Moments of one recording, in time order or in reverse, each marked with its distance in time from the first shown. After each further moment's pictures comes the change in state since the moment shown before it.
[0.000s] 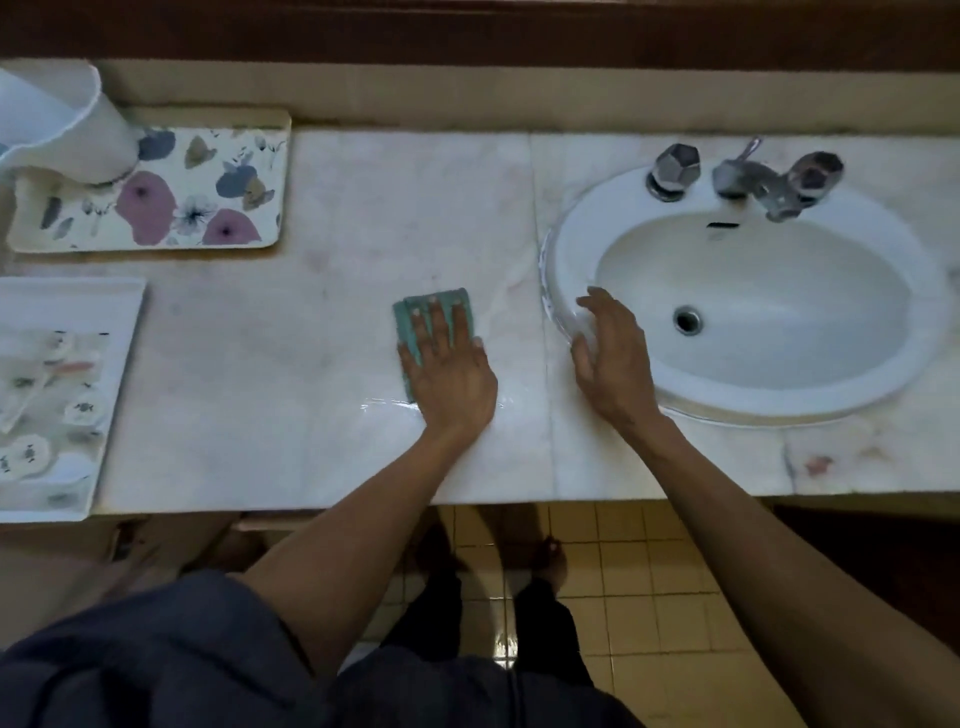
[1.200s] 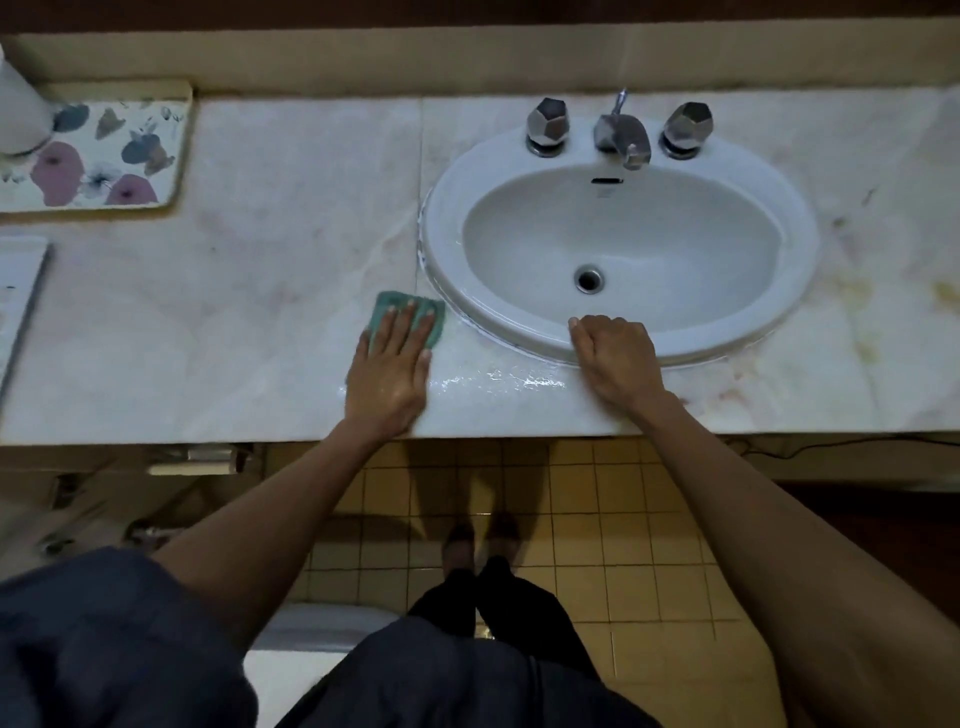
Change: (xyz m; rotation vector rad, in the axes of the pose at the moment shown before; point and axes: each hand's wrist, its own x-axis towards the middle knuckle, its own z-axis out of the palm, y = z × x) left_hand -0.089 0.057 0.032 0.105 -0.084 0.336; right_hand -0.054 0.156 -0.113 -0.346 -0.231 0.004
